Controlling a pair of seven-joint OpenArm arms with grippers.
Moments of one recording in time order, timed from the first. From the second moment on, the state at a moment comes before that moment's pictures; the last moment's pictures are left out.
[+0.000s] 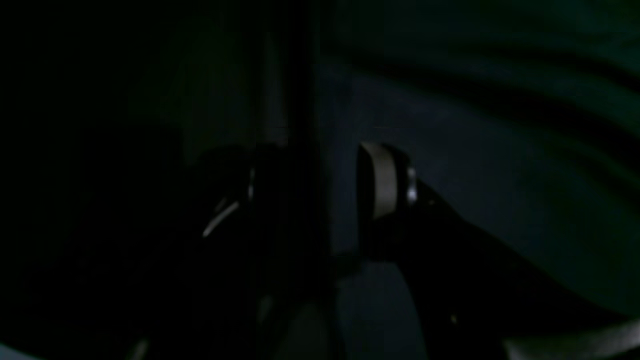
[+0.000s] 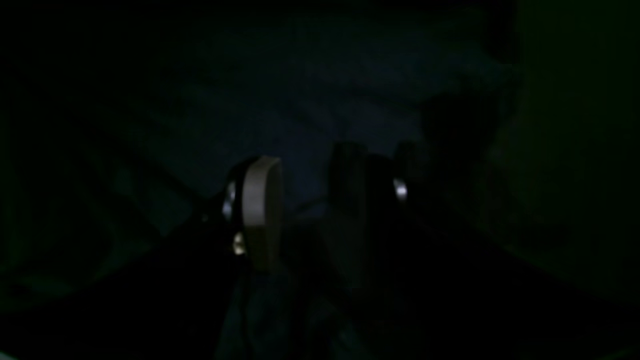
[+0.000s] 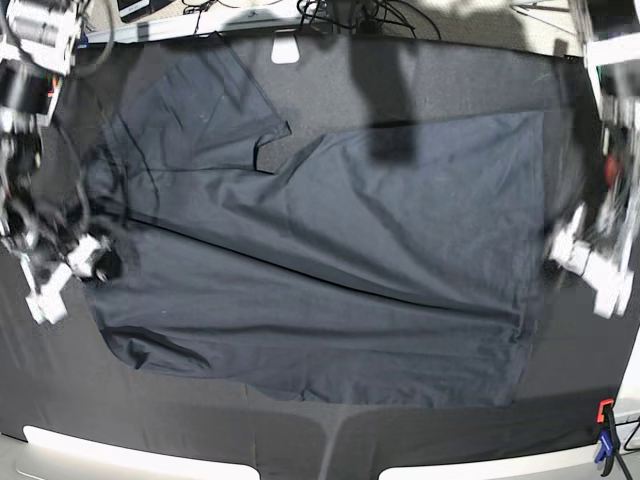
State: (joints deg) left arm -6.4 -22.1 -18.2 67.9 -30.9 -30.4 31.9; right arm 9.7 29.4 21.2 76.6 38.3 36.9 -59.2
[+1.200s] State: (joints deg) left arm 27.8 -15.6 -24.2 91.7 -41.3 -34.1 39.8; right arm 5.0 27.4 27.8 84.0 39.5 36.9 -59.6
